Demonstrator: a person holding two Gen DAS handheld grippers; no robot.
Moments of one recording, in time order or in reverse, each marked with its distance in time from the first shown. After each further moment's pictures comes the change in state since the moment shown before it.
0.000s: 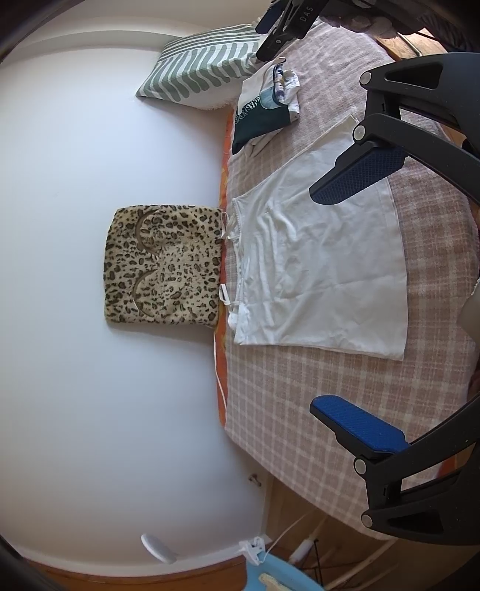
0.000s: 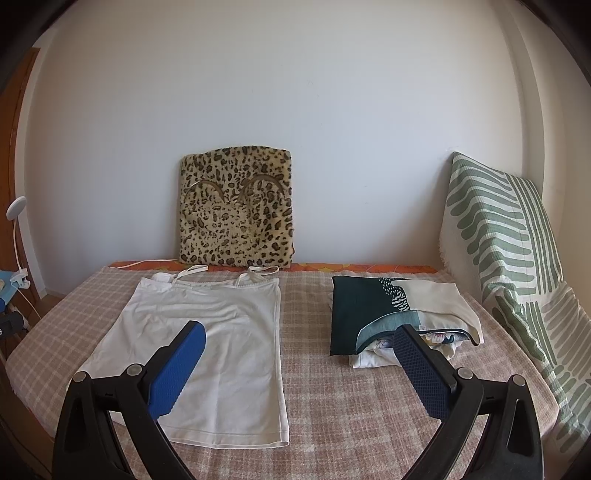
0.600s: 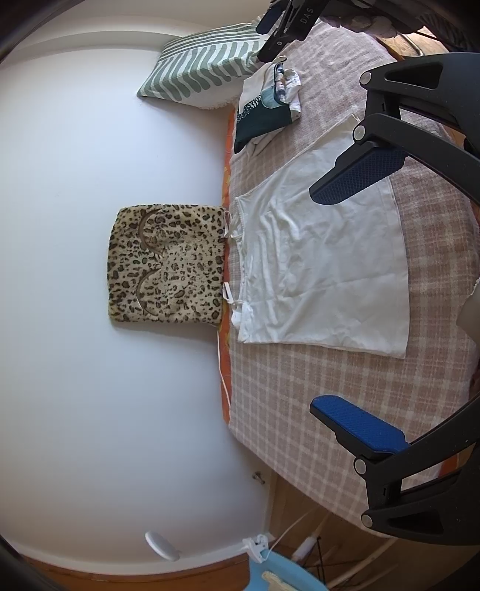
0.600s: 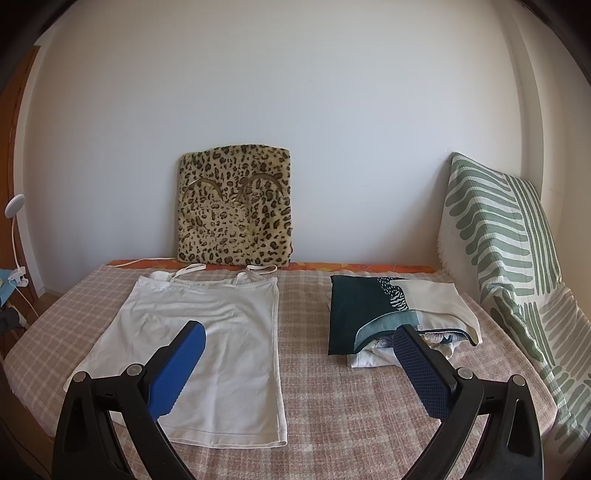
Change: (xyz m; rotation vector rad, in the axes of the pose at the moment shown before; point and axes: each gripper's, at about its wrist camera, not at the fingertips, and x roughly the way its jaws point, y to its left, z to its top) left arm -0.003 0.001 0.001 0.001 -0.011 0.005; right arm 0.000 -0.001 -0.002 0.001 -0.003 -0.004
